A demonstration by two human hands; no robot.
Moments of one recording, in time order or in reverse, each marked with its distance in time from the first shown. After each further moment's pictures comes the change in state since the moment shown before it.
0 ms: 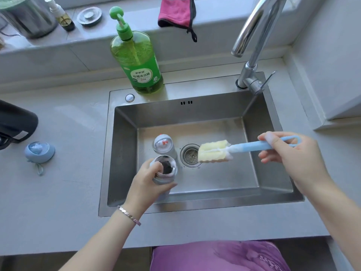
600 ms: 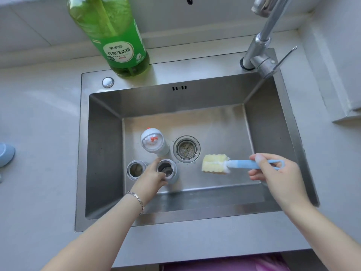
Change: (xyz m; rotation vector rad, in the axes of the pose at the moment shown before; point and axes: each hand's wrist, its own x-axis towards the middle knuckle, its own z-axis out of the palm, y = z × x) left_hand 0.049 -0.085 0.080 0.263 -0.457 -0.055; right_hand 0.030 0.087 0.030 -0.096 0.074 0.217
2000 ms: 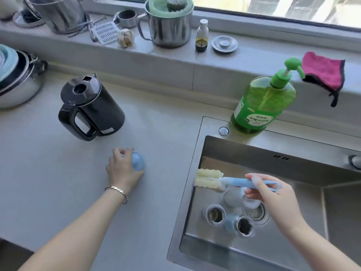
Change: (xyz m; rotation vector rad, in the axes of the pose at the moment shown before) left_hand -0.104 -0.234 -0.215 -0.082 0.704 -0.721; right_hand -0.066 -0.129 0.250 -0.047 -0.358 -0.217
